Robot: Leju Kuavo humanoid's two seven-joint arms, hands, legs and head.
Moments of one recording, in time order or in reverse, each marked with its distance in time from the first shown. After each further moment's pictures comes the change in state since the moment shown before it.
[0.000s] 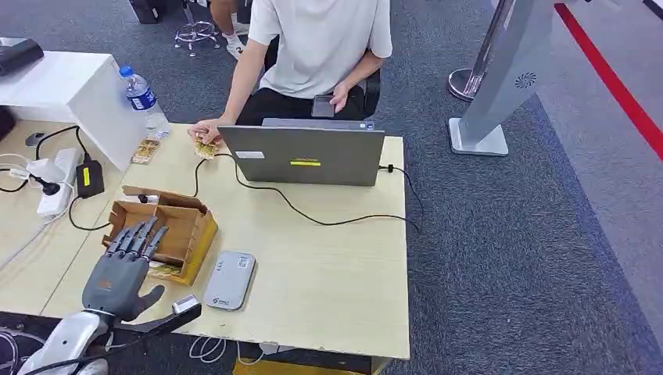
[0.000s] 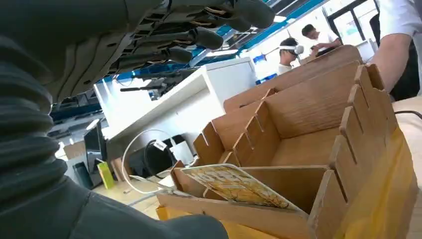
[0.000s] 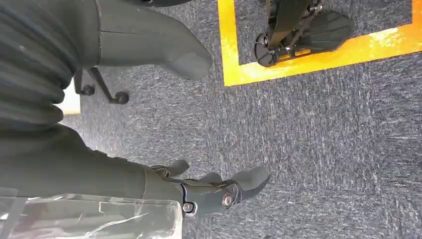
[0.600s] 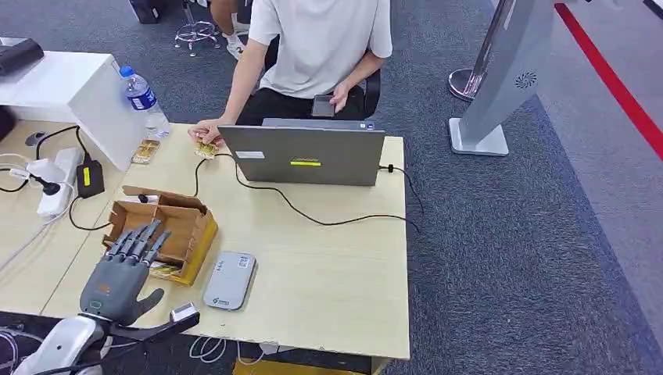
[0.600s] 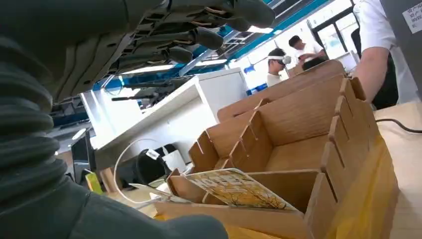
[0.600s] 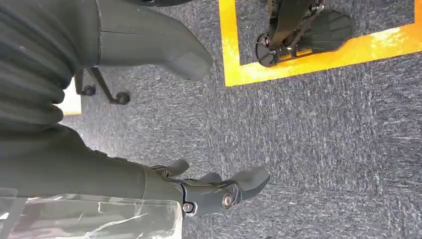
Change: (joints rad) left arm 0.023 0.019 0.002 -0.032 -0.001 0.008 -0.043; right arm 0.003 0.000 0.008 0.000 -0.008 -0.001 0.001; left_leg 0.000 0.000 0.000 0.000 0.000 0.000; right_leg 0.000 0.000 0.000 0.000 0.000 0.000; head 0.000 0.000
